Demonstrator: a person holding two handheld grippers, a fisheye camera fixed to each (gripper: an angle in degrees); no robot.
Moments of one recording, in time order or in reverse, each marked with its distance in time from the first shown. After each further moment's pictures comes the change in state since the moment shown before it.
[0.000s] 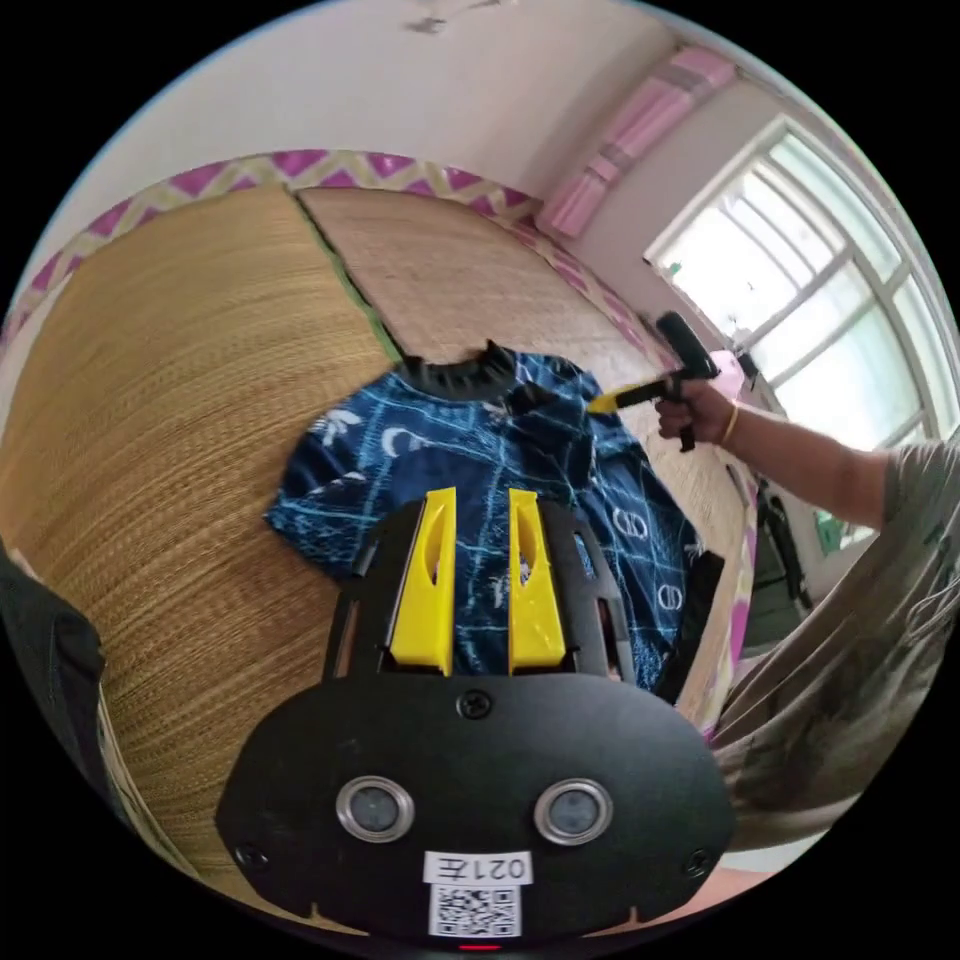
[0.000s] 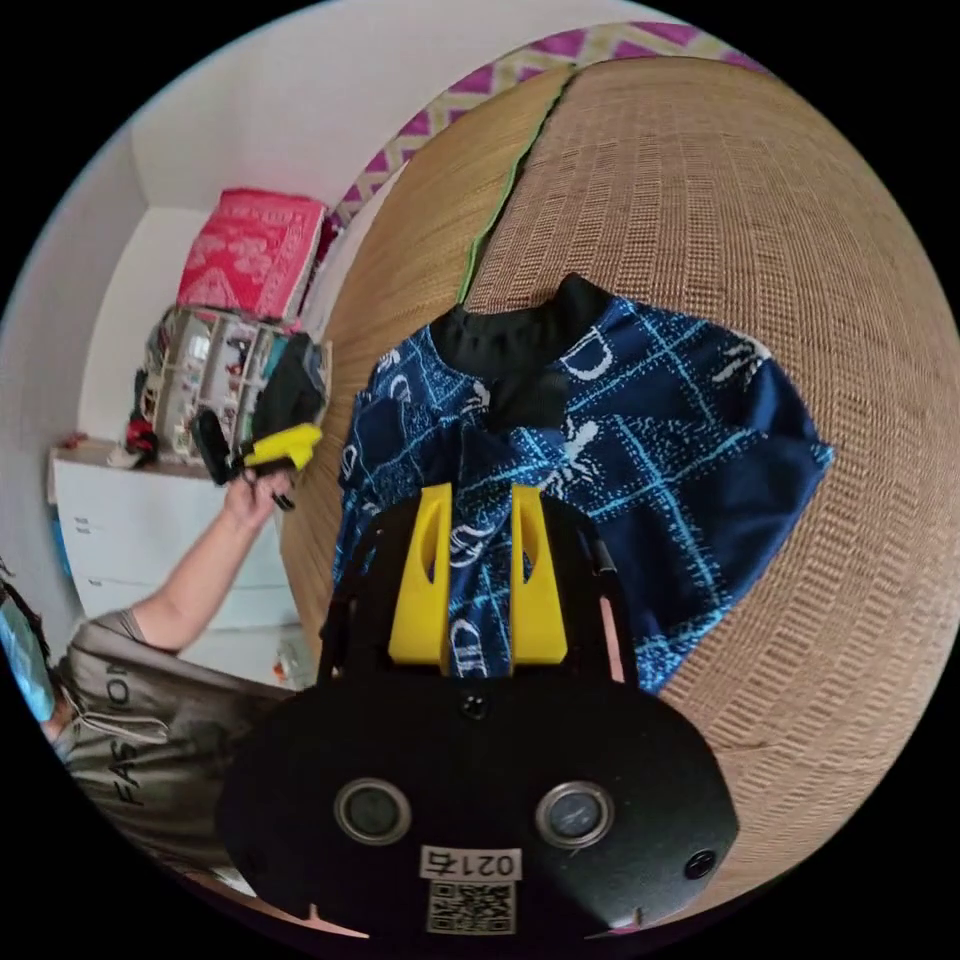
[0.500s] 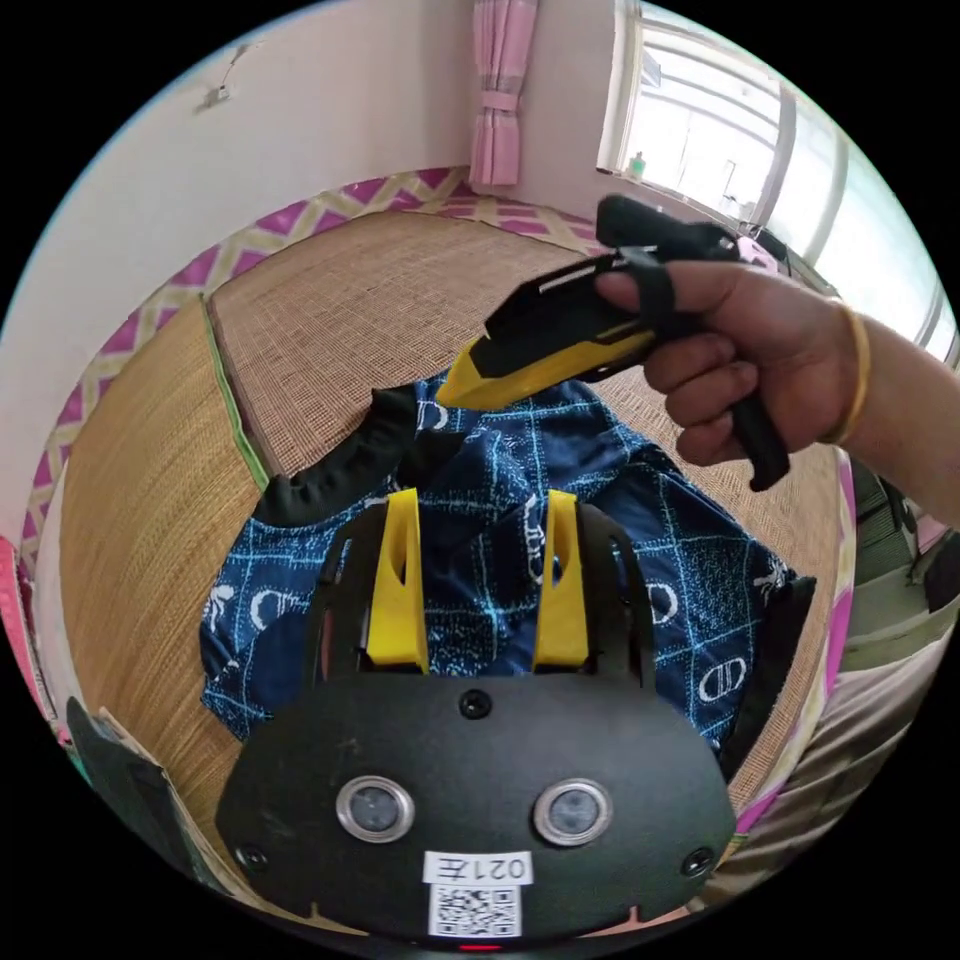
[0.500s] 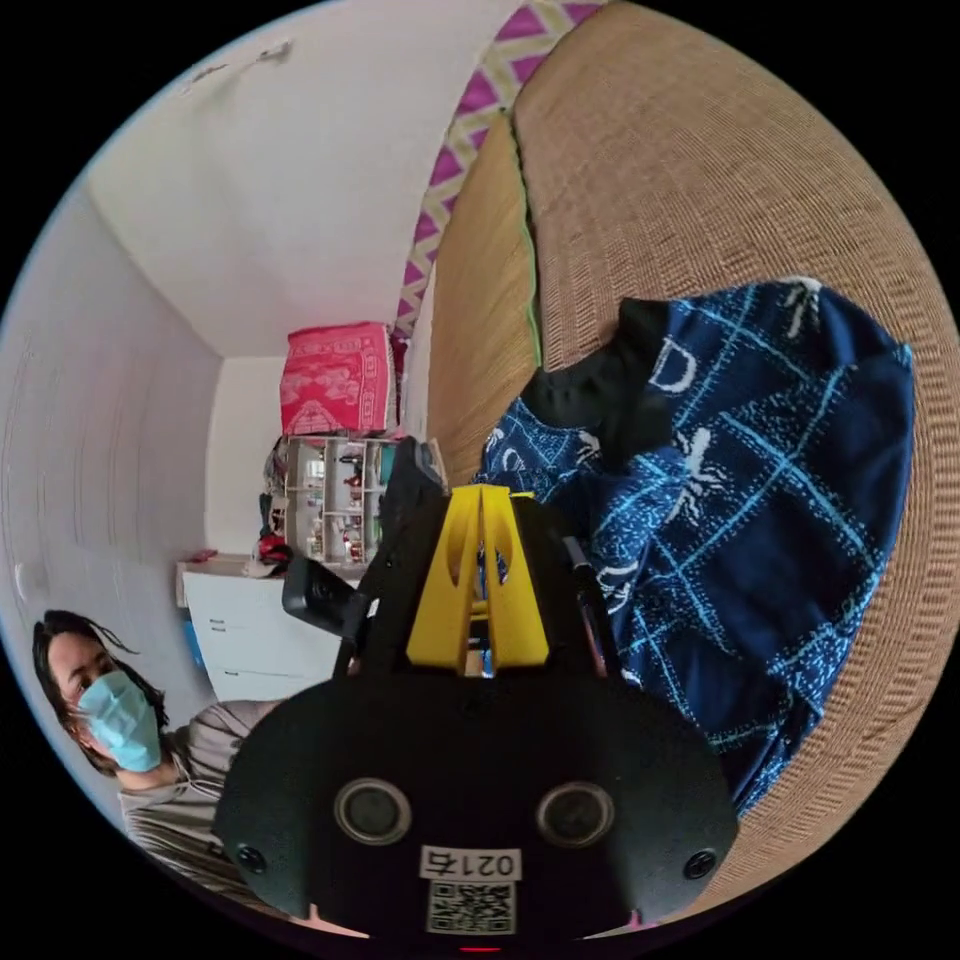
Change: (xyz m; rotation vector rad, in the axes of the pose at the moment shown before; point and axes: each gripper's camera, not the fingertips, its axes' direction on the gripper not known) left arm 0.175 -0.087 0.103 -0.059 -0.247 0.258; right arm 0.002 0.034 -0.029 0.181 -0.356 0.180
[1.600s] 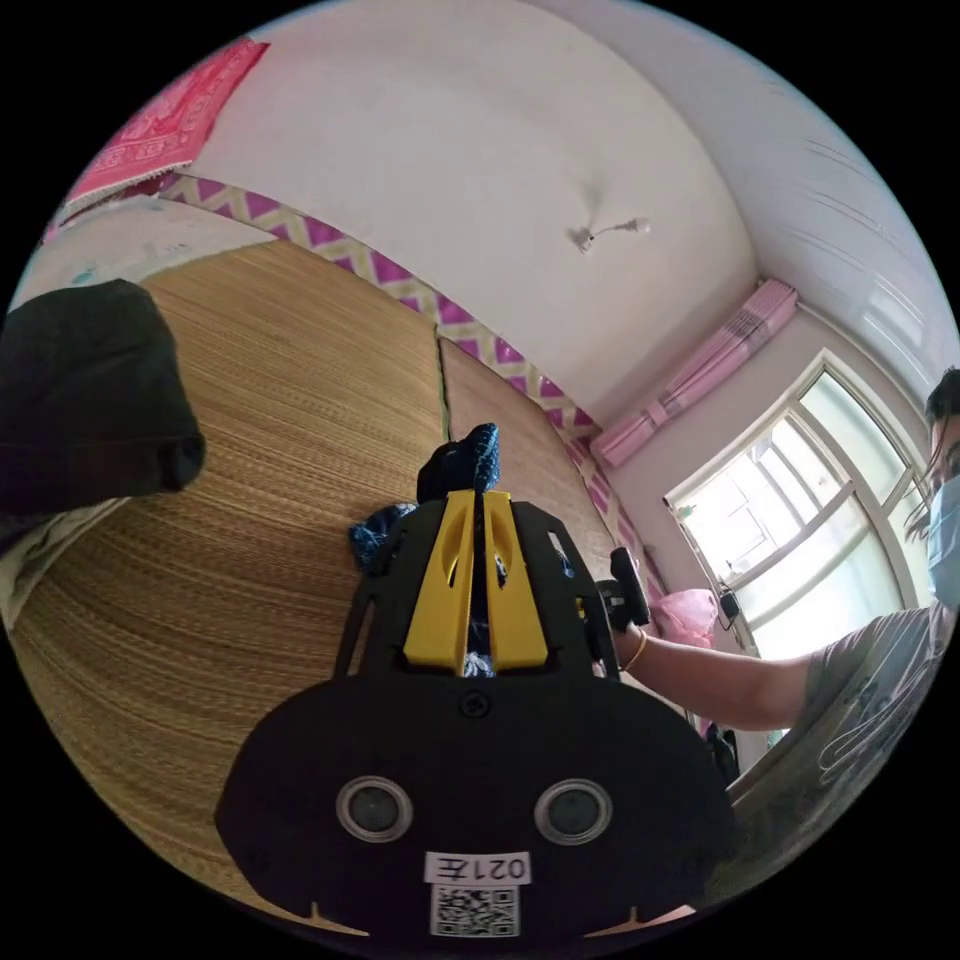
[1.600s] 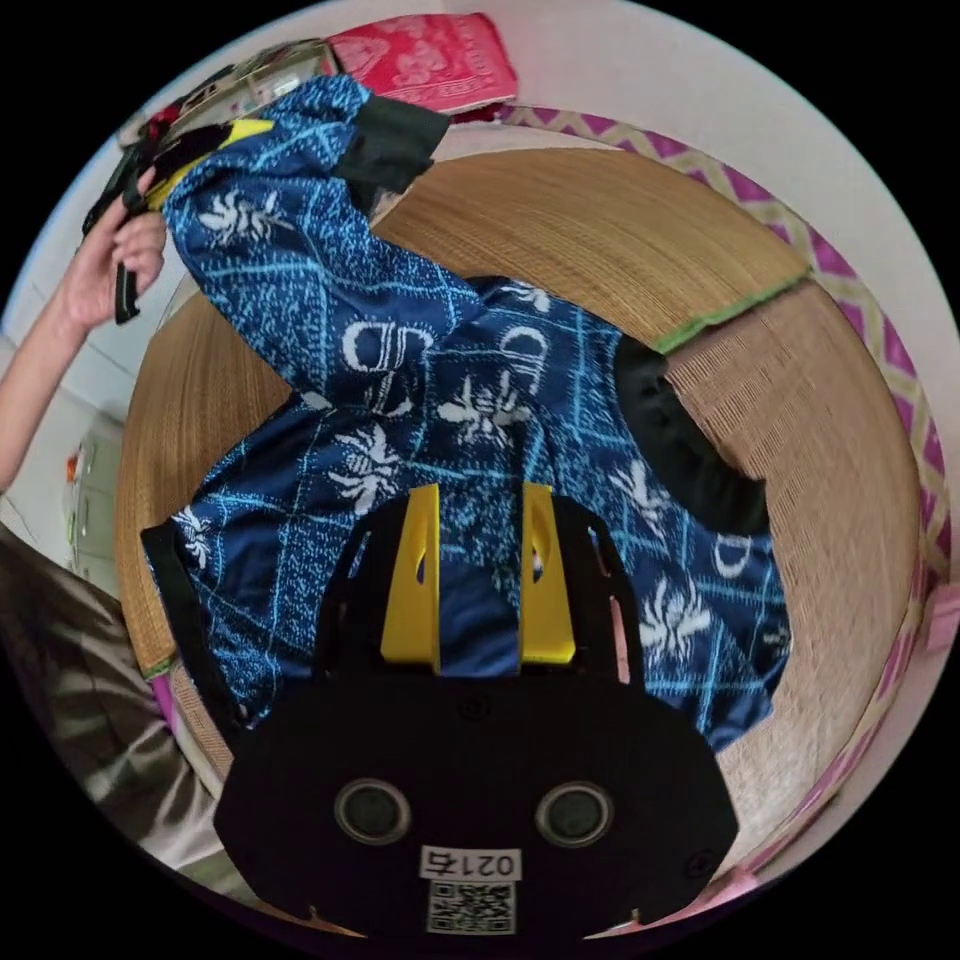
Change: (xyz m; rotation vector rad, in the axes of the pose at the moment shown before) left arm -0.252 0.359 -0.251 0.622 0.143 -0.823; right arm -0.071 0.073 0.224 -0.407 0.827 -0.940
